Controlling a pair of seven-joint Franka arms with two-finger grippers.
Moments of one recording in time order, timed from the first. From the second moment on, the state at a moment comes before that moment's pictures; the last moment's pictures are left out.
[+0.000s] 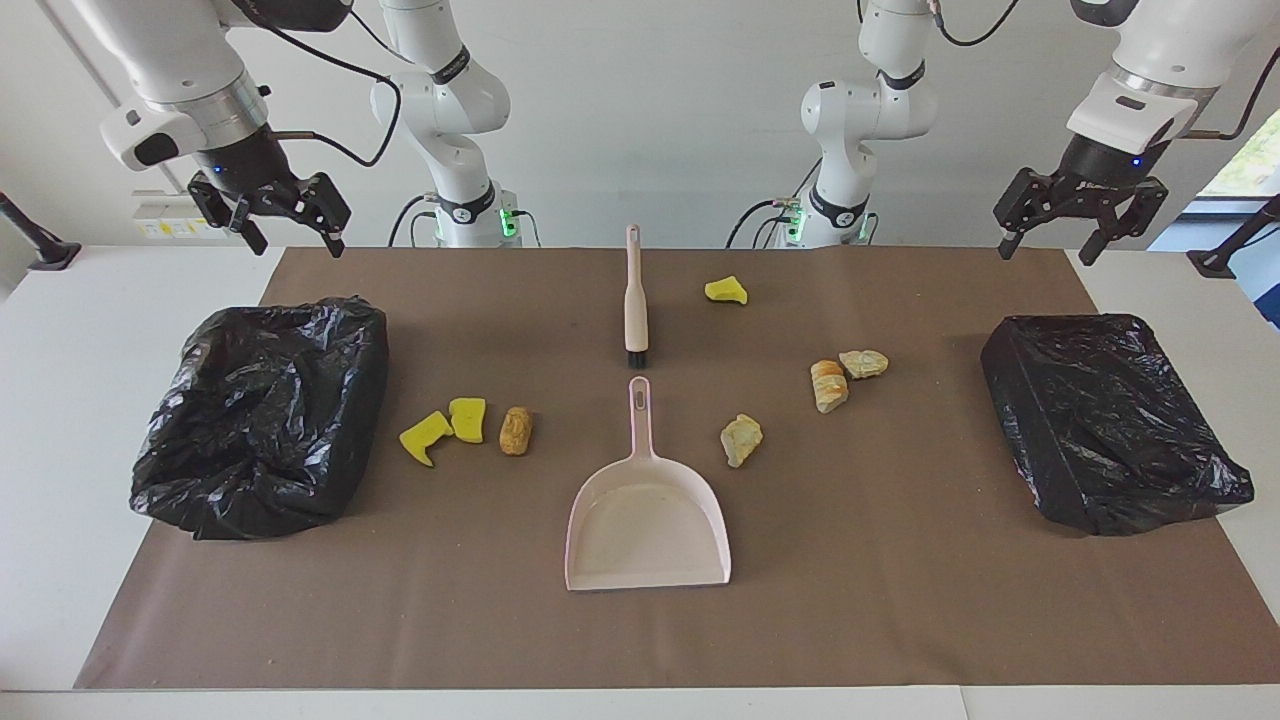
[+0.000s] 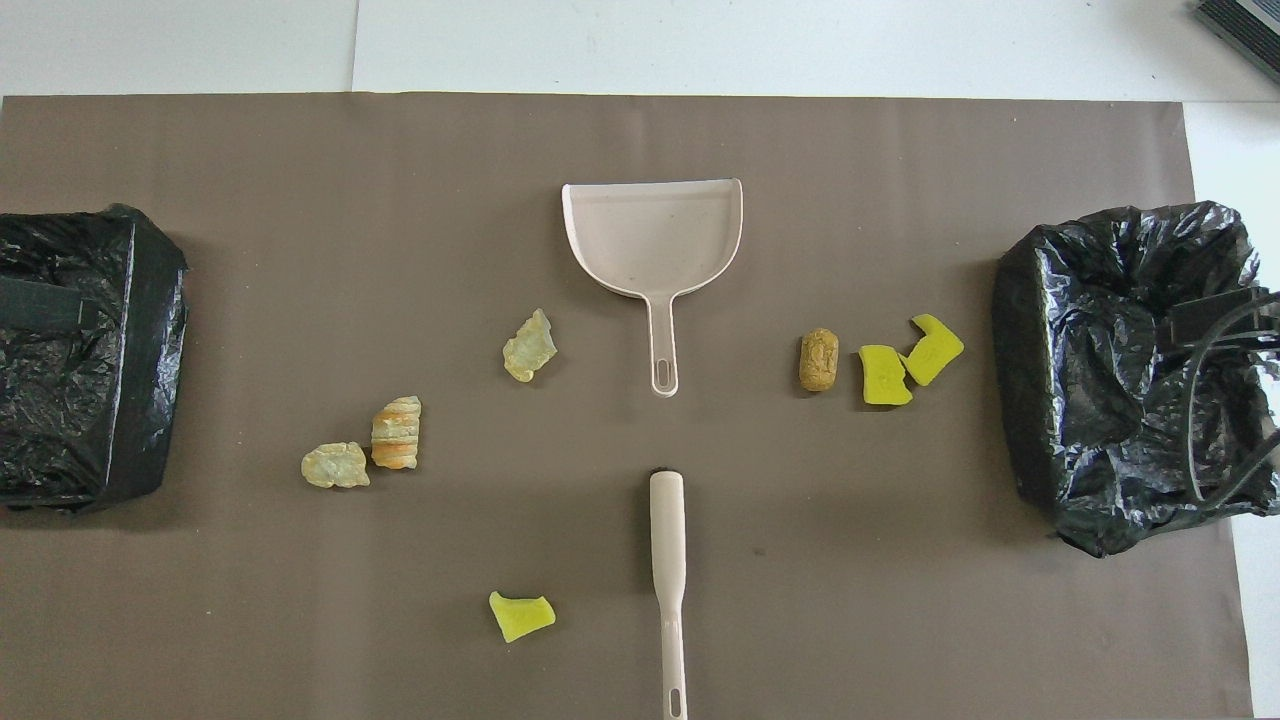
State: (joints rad) left arm -0.07 -0.07 0.04 -1.56 -0.02 1.63 0.13; right arm 0.00 -0.04 -0.08 -1.56 0.02 1.53 0.00
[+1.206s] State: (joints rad) left arm -0.07 -0.07 0.04 -1.56 -0.02 1.59 0.13; right arm -0.01 -0.05 -0.08 -1.58 0.02 1.54 0.00
